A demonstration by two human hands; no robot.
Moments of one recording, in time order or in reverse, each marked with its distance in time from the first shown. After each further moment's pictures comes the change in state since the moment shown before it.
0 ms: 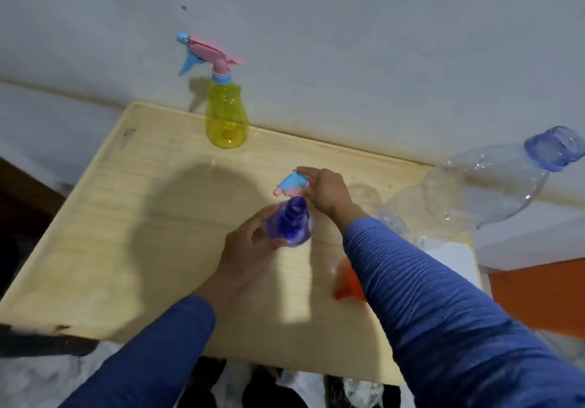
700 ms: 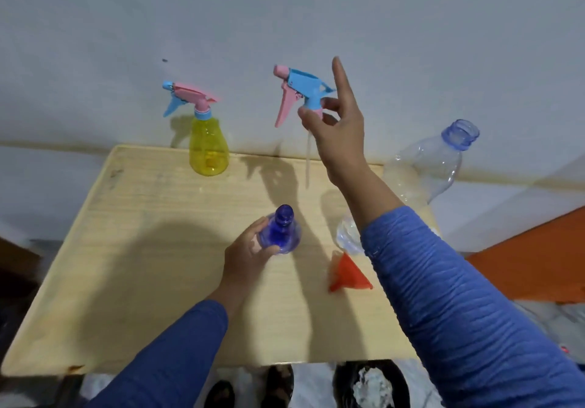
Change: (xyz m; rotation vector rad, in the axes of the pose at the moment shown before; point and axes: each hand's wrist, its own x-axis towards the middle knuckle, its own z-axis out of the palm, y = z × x) left_hand -0.004 0.009 -0.004 0.070 -0.018 0.083; right_hand -0.080 -0.103 -0.107 0.807 0.660 -0.277
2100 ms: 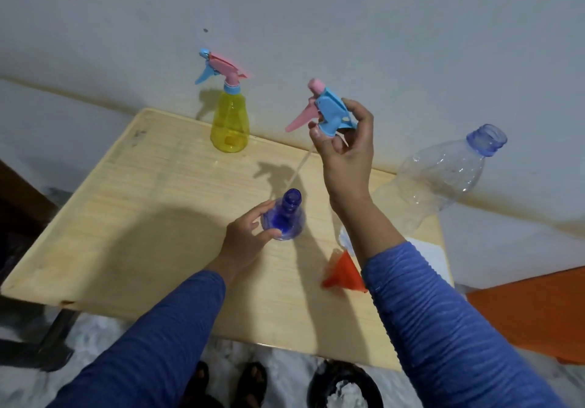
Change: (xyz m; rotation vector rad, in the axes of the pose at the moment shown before) left_hand 0.002 -0.013 0.006 -0.115 0.009 -0.020; right_hand -0.051 0.017 -0.002 0.161 -0.090 -0.049
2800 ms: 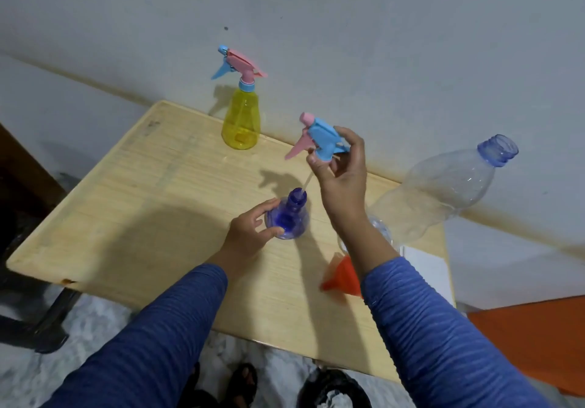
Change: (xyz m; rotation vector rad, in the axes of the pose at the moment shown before) left_hand 0.001 -0.007 0.002 -0.051 0.013 -0.026; right_hand -0.018 0.028 -0.007 -0.109 -0.110 0.008
